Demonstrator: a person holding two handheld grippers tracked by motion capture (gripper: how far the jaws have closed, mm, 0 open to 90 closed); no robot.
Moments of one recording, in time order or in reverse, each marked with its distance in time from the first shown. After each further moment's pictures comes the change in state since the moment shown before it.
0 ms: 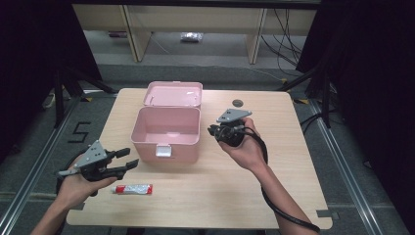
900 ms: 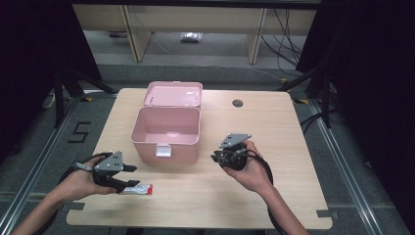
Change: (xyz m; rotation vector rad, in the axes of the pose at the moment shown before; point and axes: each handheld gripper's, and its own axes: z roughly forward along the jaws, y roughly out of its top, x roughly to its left) left arm 0.001 -0.013 0.021 0.443 -0.276 0.266; right arm 0.027 -0.055 0.000 0.142 0.104 0.041
